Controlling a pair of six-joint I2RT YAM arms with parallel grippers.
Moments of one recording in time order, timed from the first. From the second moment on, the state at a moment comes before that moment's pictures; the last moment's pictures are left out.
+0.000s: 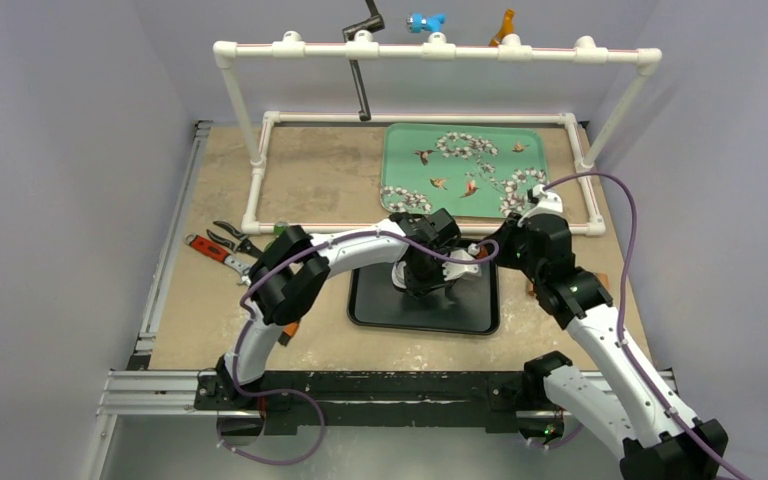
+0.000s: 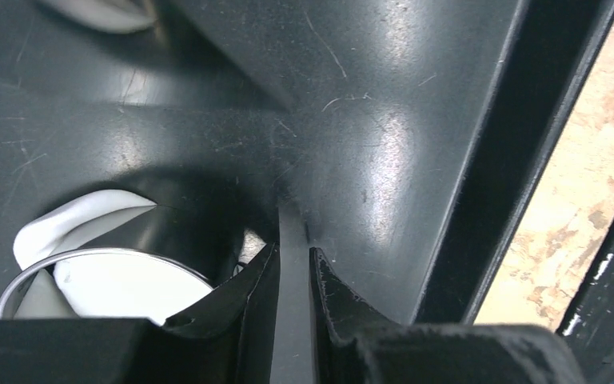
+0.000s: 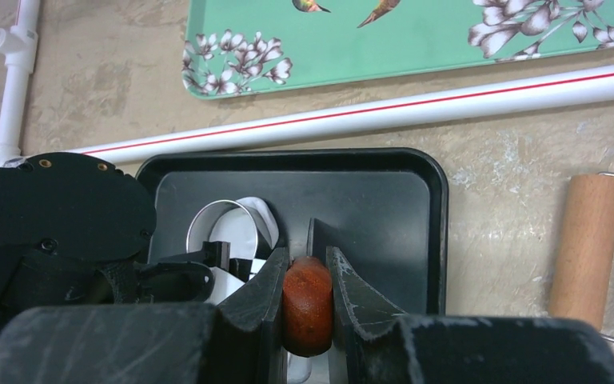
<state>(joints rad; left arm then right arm) -0.96 2.13 1.64 -0.79 0.29 0.48 0.36 0.80 0.73 -0.43 0.11 0.52</state>
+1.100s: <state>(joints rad) -1.05 2.11 1.69 -0.78 -0.08 0.43 0.35 0.78 0.73 -0.47 0.19 0.51</state>
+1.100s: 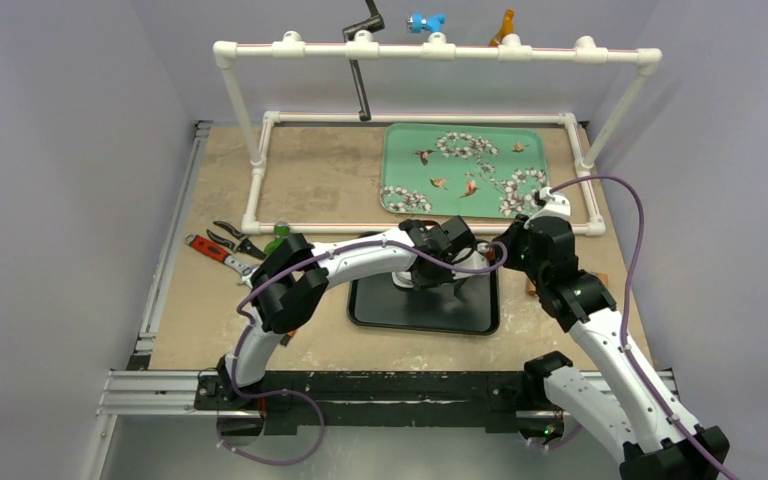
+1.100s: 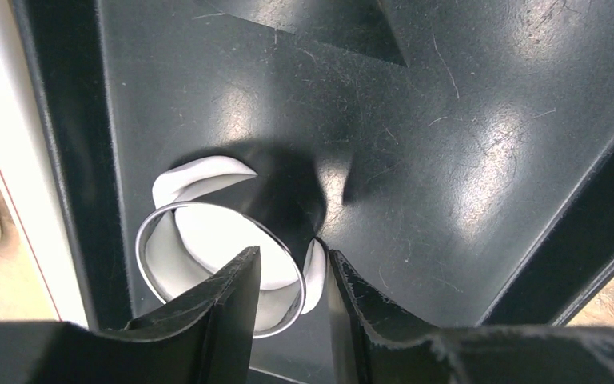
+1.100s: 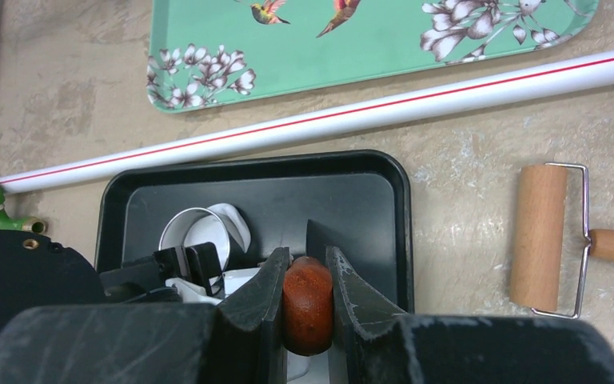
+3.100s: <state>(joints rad) -0.89 1.97 1.43 -0.79 0.28 0.63 0.37 0.87 0.56 -0.10 0.02 0.67</state>
